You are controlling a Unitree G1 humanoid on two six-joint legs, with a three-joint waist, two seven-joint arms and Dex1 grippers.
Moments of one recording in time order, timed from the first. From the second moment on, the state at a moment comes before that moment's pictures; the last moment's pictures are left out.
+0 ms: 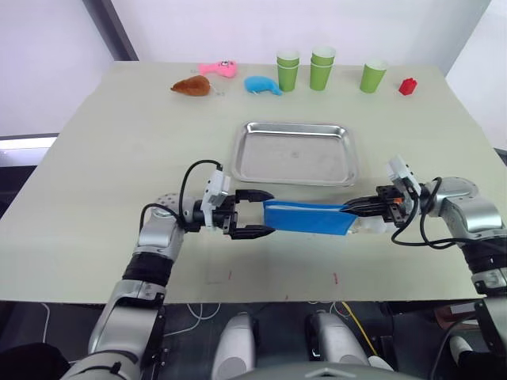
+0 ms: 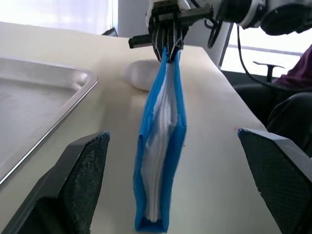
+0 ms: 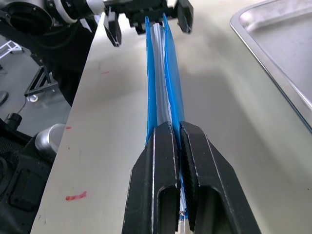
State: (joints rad) left arm -0.53 0.47 -0.09 0.43 -0.42 0.05 -1.51; right arm -0.60 -0.69 0.16 0.35 0.46 0.30 1.51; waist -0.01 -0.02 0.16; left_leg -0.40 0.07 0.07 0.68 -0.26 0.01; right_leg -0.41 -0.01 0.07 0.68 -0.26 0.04
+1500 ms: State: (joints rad) left arm -0.52 0.43 -0.06 0.46 -0.39 -0.03 -1.51; right arm -0.28 -0.76 -0.07 0.26 0.36 0.32 1.24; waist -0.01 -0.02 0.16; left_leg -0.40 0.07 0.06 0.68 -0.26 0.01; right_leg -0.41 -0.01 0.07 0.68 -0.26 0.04
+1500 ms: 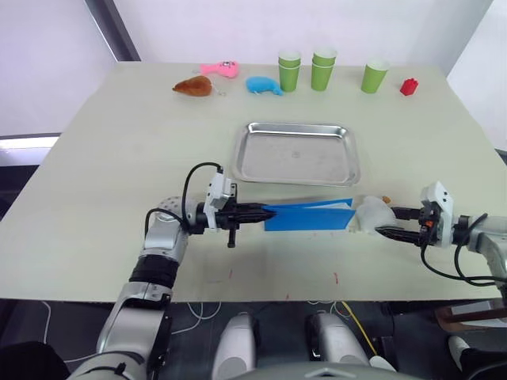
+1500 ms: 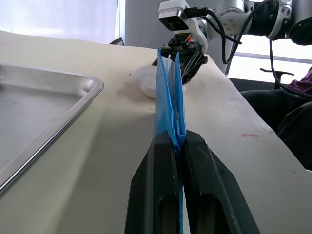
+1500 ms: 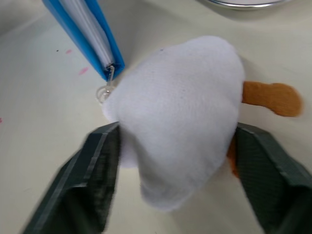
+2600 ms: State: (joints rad) left arm -0.58 0.43 -0.08 0.53 -0.36 -0.08 -1.53; right arm -0.41 -0.61 -0.23 -0.12 0.80 0.57 1.04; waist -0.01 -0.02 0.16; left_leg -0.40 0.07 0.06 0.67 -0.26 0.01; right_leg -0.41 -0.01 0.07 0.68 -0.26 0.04
